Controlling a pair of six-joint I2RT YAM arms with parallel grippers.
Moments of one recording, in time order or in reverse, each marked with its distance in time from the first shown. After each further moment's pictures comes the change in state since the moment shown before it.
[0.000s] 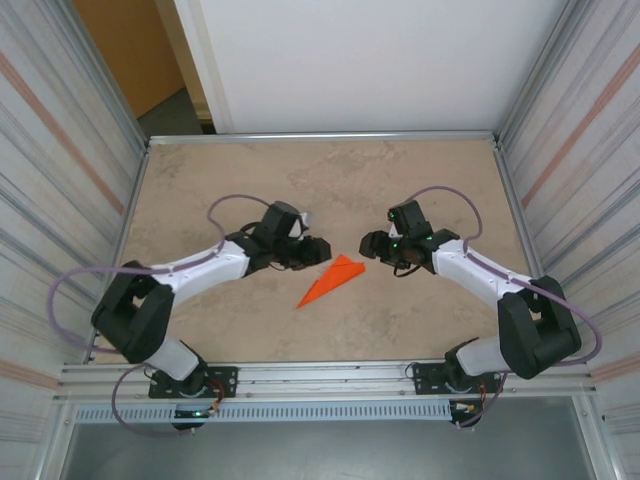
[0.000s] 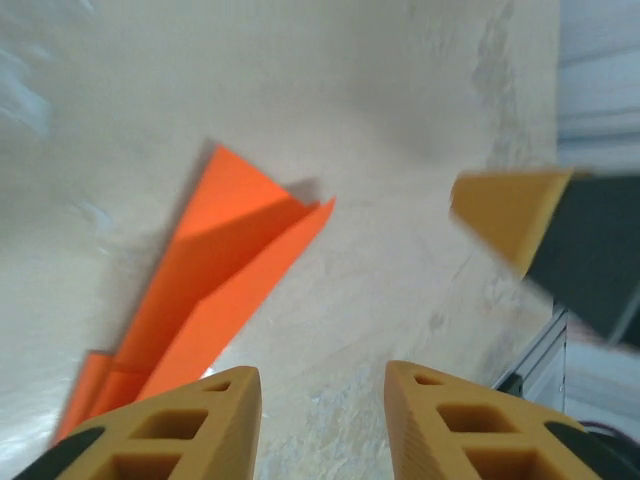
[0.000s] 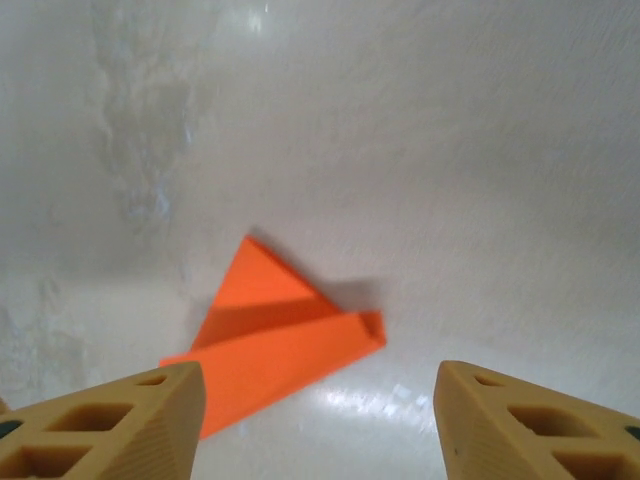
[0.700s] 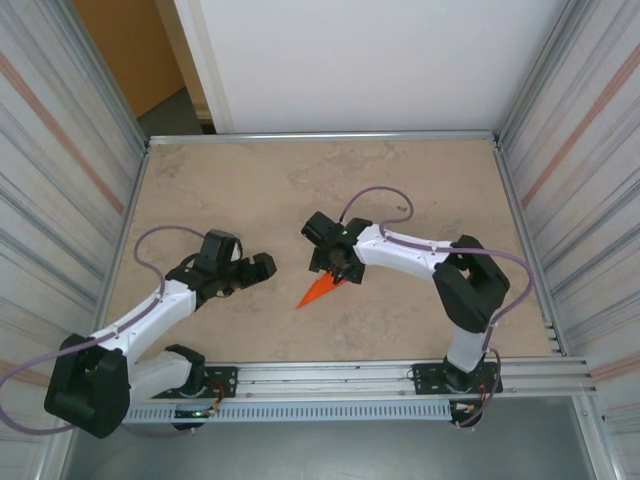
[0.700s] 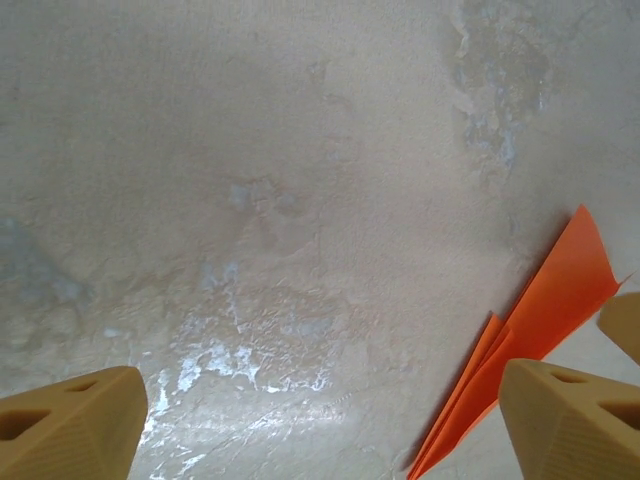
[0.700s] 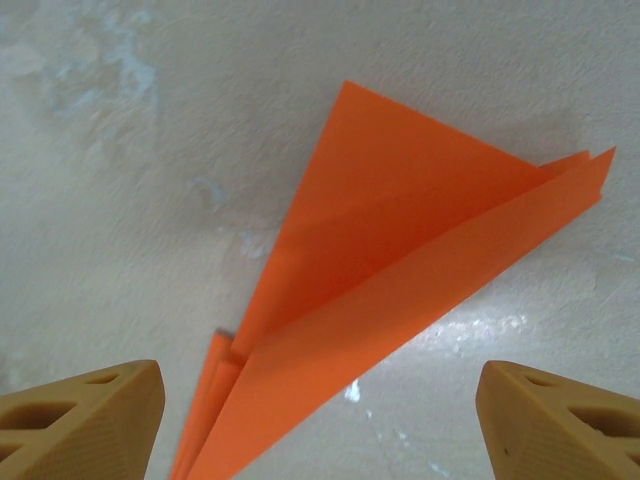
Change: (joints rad) left arm 0.261 -0.426 -0.368 -0.187 -0.224 0.123; right arm 0.403 0.440 0.469 -0.386 0.330 0.433
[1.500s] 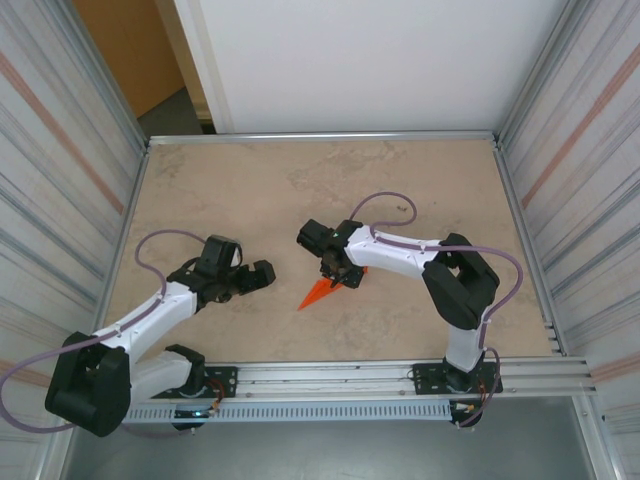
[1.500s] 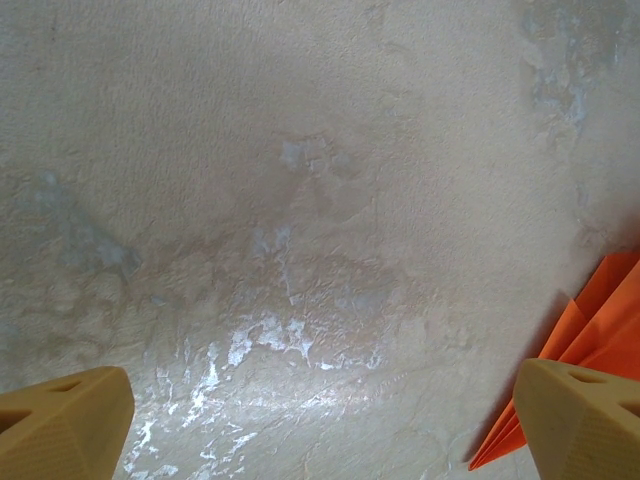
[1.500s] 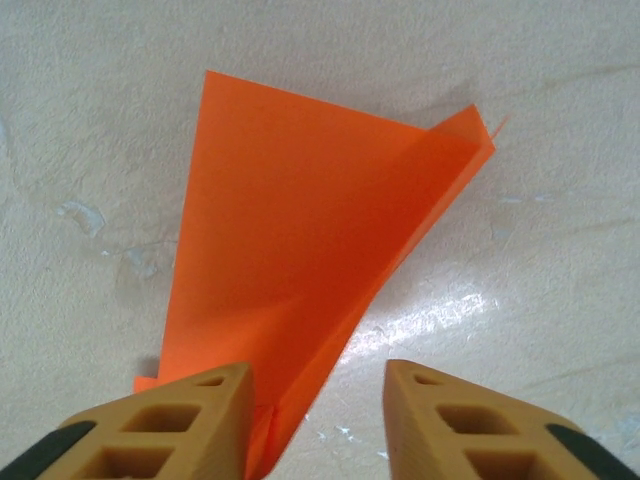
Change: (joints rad) left arm 0.002 0.017 -0.030 -0.020 -0.007 0.032; right arm 0.035 0.027 0.017 -0.120 0.076 0.183
